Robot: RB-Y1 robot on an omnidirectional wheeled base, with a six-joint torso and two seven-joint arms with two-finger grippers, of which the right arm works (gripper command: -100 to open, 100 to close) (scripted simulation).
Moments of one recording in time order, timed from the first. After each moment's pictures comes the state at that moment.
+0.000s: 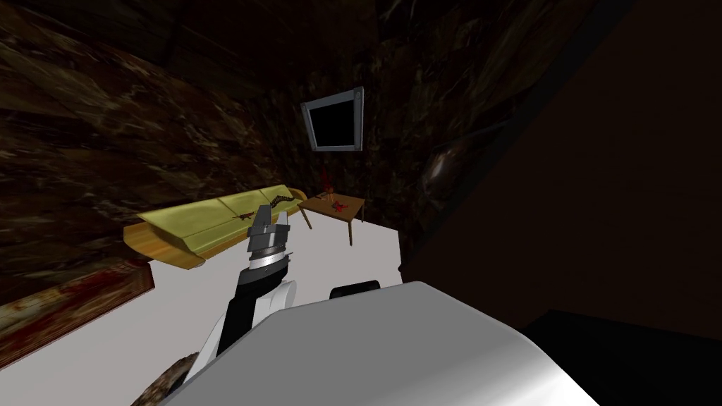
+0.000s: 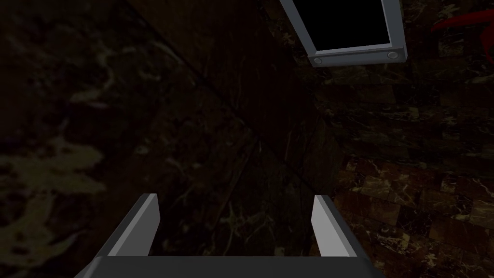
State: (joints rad) arm -1.36 -1.95 -1.21 -1.49 0.28 -1.22 -0.68
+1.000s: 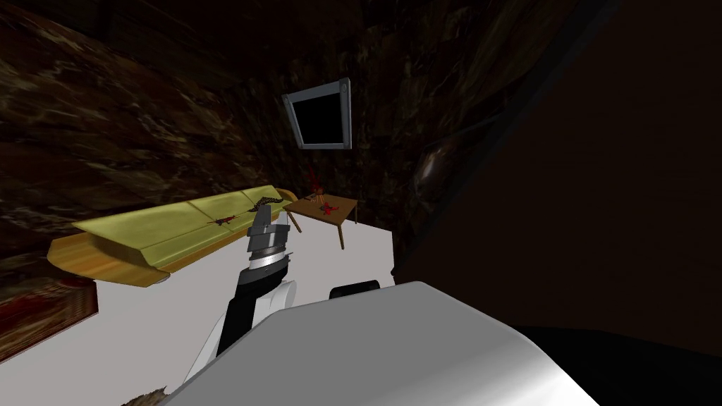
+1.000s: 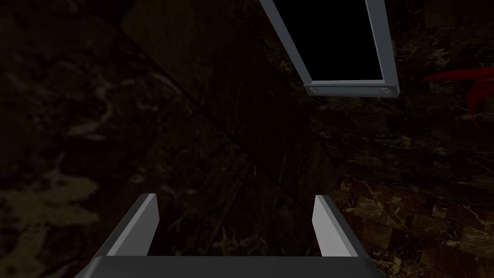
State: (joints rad) arm -1.54 -2.17 -1.34 -1.38 0.30 -1.27 -0.76
